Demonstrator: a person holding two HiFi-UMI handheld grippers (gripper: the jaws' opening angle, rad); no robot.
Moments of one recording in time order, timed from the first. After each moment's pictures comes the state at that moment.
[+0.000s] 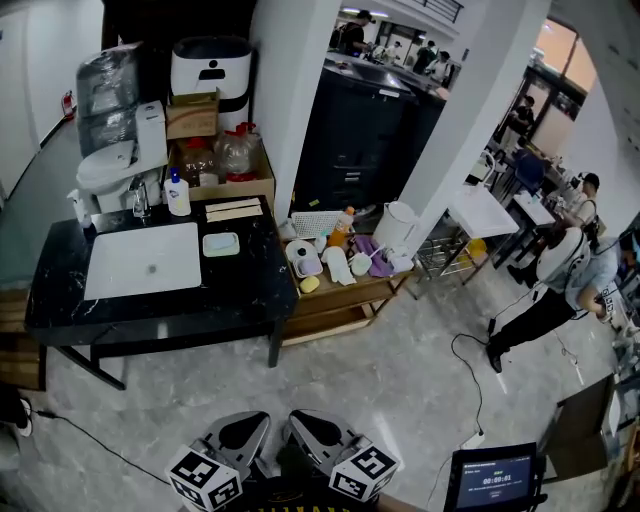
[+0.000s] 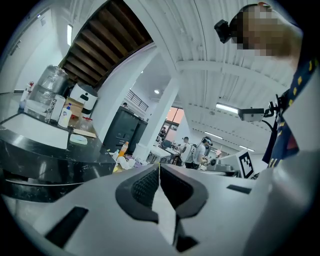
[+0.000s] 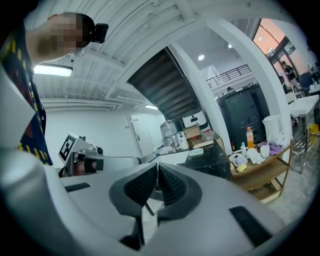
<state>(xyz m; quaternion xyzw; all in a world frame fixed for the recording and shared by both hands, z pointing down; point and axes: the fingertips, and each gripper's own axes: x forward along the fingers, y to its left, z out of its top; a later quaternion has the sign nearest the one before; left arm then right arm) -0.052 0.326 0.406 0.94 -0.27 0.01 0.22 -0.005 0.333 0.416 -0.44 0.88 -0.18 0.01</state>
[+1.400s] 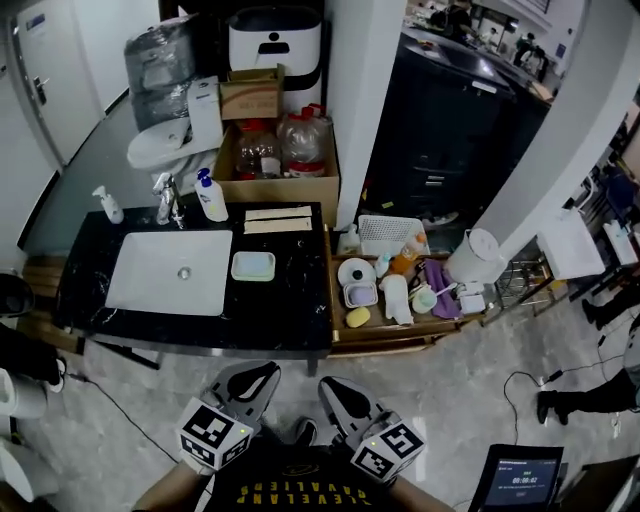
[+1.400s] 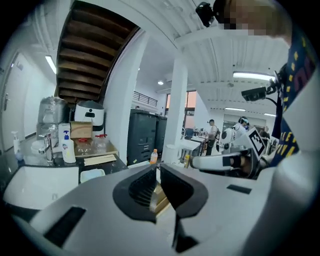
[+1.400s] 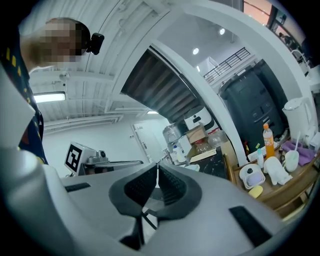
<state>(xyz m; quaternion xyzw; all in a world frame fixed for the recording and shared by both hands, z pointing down) 0.014 0.064 0.405 0.91 -0.38 0.11 0.11 0.092 0.083 0.407 -0.38 0.90 -0.22 0.07</state>
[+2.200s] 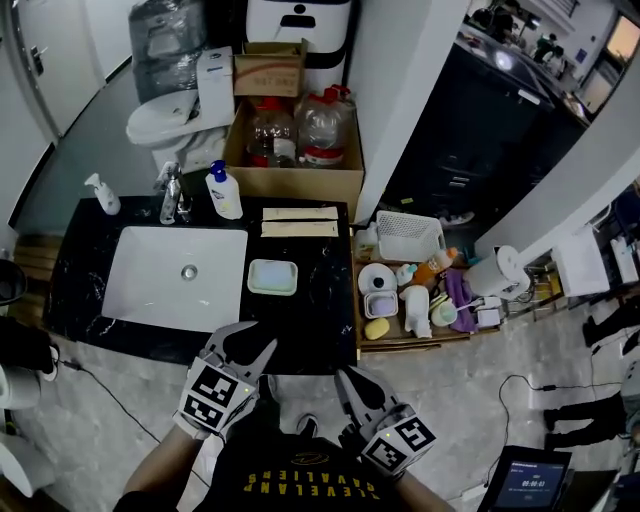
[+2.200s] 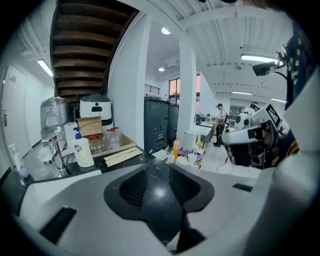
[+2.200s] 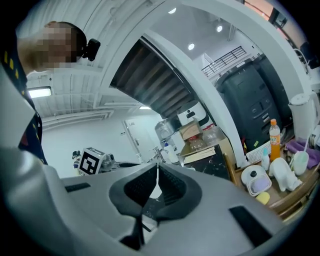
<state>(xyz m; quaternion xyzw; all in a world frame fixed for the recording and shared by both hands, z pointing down) -0.073 -0.076 0.459 0.89 -0.40 0.20 0.10 0.051 -0.019 0.421 -0.41 0.88 -0.24 0.04</state>
